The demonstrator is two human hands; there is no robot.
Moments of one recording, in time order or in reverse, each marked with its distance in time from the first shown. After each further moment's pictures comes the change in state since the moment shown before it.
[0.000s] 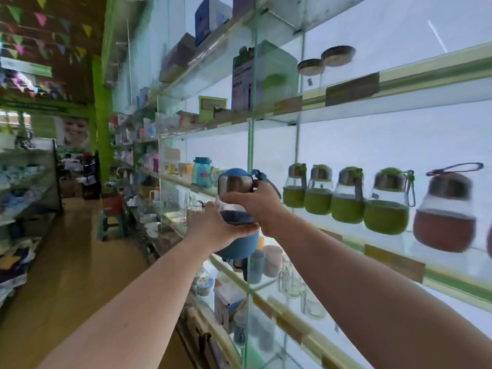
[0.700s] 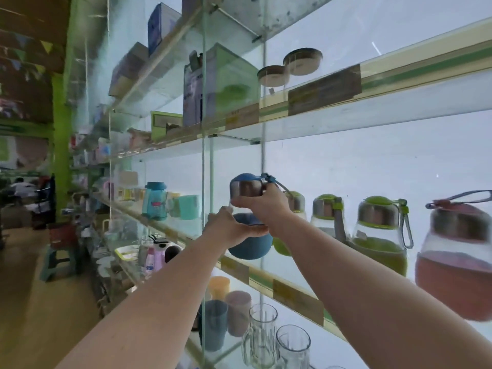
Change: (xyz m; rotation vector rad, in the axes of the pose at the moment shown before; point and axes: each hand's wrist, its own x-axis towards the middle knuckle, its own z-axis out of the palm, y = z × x) left_hand 0.165 0.071 0.108 -0.044 -0.075 0.070; right_hand 0.156 0.037 -0.104 -0.206 0.216 -0.063
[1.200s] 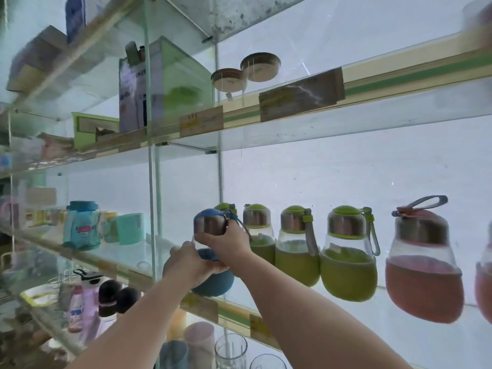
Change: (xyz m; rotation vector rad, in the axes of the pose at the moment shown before) left_hand 0.061 -0.041 0.029 0.135 -0.101 -0.043; right_hand 0.038 0.048 0.033 -0.098 0.055 0.127
